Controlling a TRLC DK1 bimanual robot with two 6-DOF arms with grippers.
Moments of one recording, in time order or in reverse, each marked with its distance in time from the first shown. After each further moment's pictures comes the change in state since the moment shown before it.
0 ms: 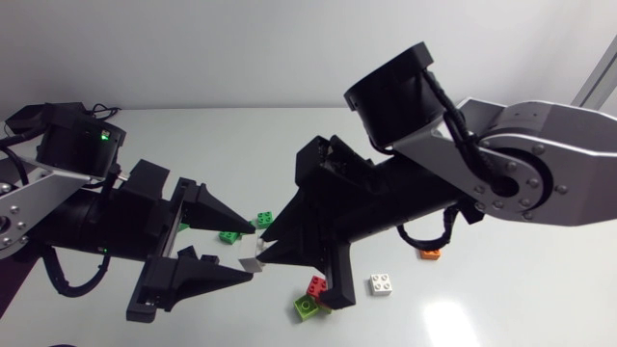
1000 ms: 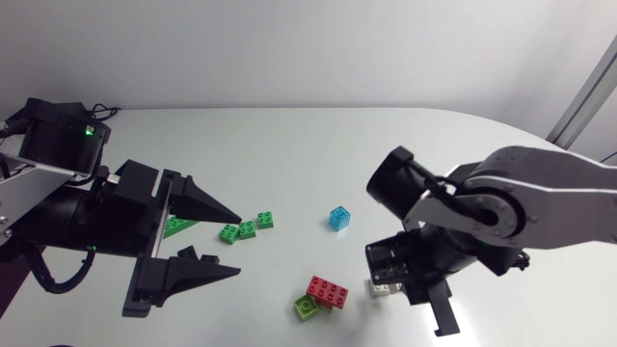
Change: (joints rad) left arm 0.044 -0.029 0.018 -0.075 -0.092 0.127; right arm -0.083 0.019 -0.161 -0.476 0.774 -0.522
